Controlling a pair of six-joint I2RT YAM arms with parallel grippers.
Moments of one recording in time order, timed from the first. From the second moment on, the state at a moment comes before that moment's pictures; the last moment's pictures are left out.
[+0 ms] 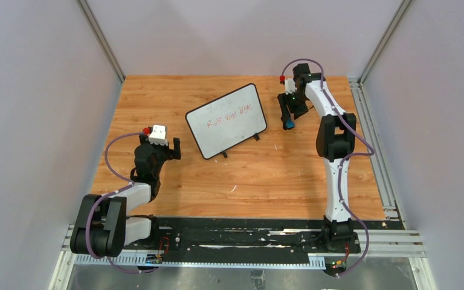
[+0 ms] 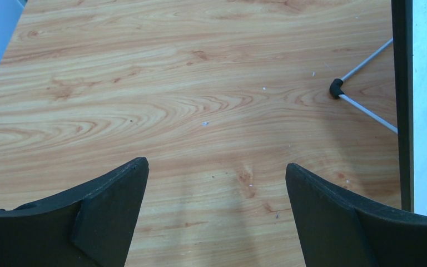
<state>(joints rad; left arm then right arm) -0.07 1.21 0.23 0.81 0.00 0.08 0.14 2.42 2.22 -1.06 -0.21 -0.21</state>
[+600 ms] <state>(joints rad) -0.07 1.21 0.23 0.81 0.00 0.08 0.14 2.45 2.22 -1.06 -0.20 -0.21</state>
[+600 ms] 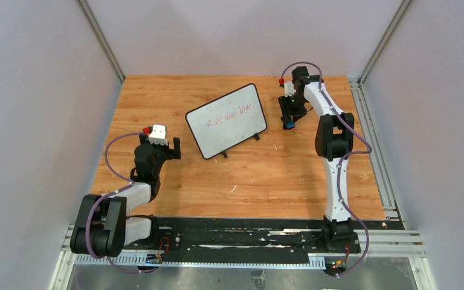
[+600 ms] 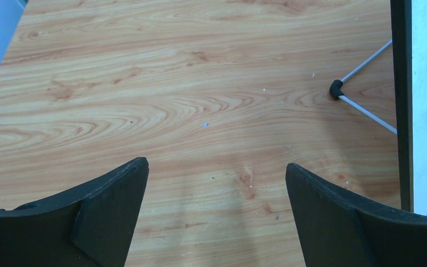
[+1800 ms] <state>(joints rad) -0.07 1.15 0.23 0.78 0.04 0.09 0.19 2.04 1.69 -0.85 -0.04 -0.06</state>
